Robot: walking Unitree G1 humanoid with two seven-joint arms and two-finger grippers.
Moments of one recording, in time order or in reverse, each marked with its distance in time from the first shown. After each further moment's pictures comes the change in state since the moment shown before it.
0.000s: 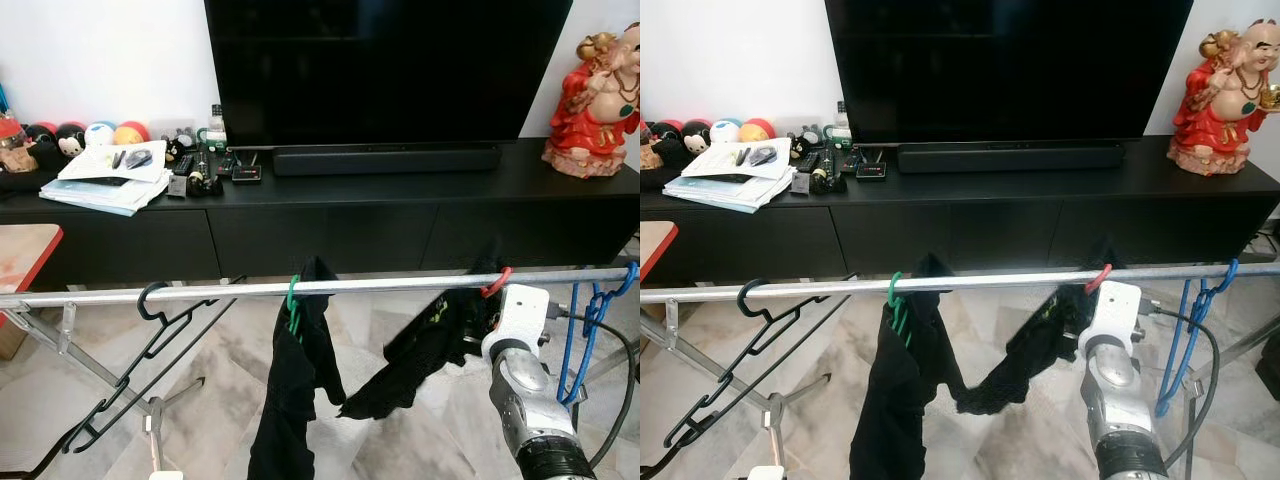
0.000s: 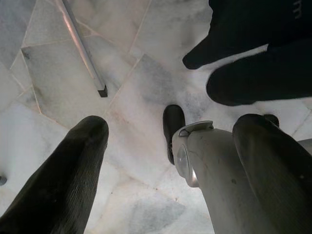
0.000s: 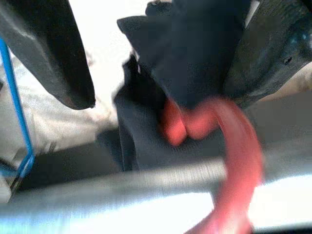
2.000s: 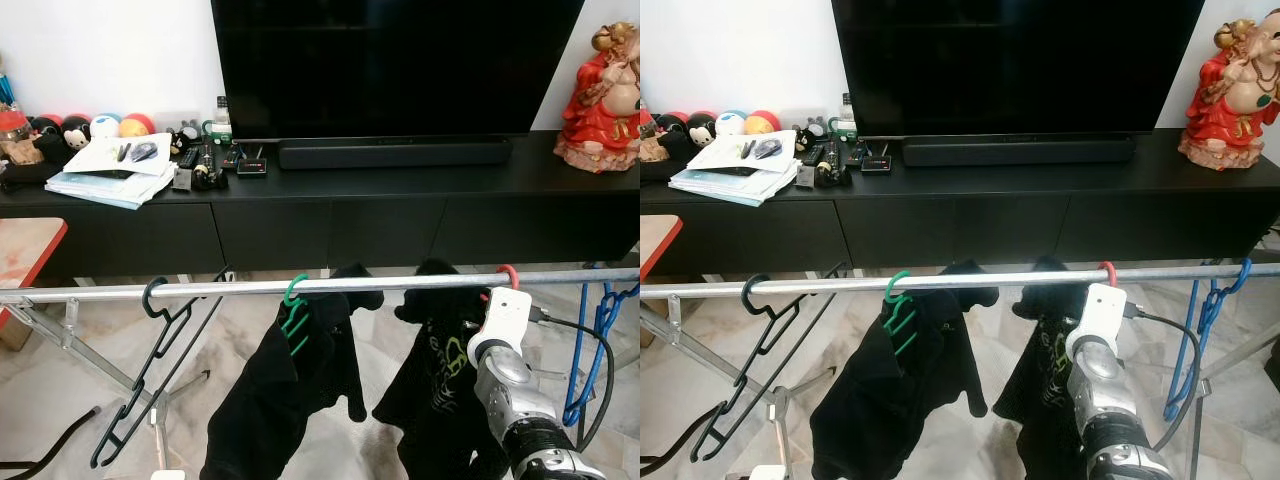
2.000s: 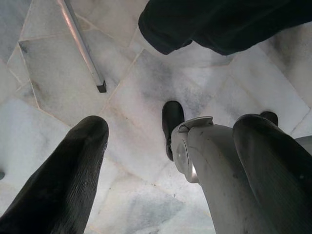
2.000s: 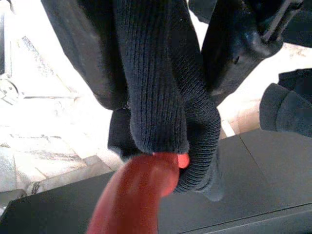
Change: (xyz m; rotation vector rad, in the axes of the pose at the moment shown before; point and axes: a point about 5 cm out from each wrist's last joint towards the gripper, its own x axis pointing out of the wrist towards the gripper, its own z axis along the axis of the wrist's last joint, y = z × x) left arm 0.000 -0.002 0.001 0.003 -0.002 -0.013; right arm 0.009 0.014 -0.018 0.051 0.168 0.023
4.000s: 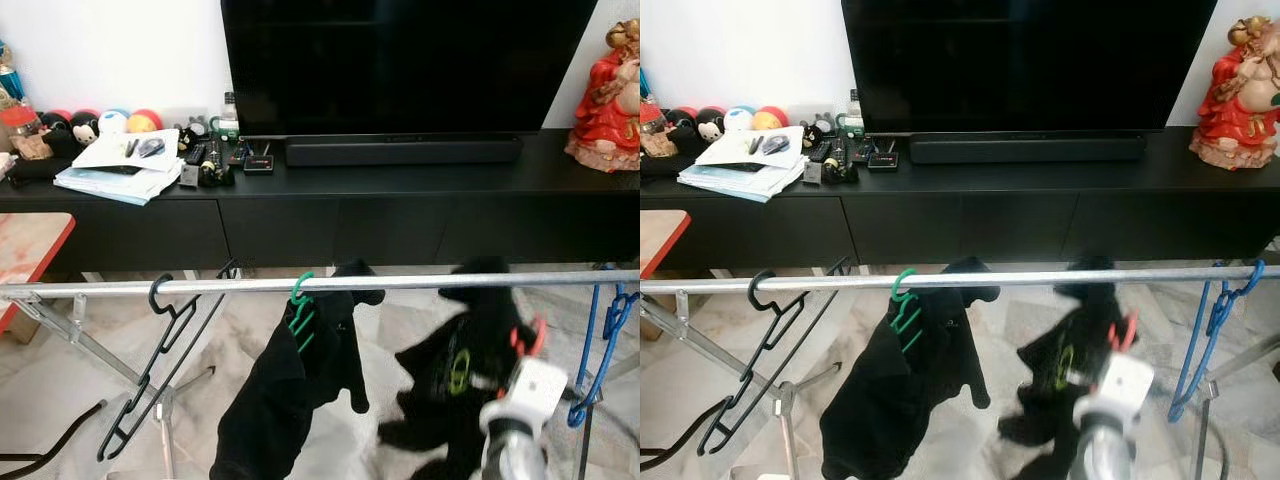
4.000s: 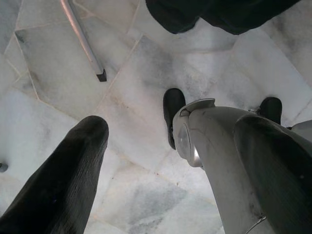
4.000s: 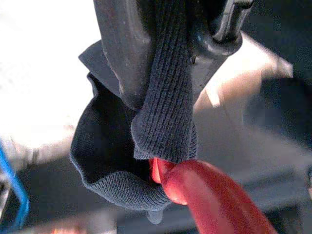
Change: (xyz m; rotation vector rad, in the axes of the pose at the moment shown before) left arm -0.001 -0.004 -0.011 0.038 0.029 -0.012; right arm -0.069 -0.020 -0.076 0.086 -0.235 0.031
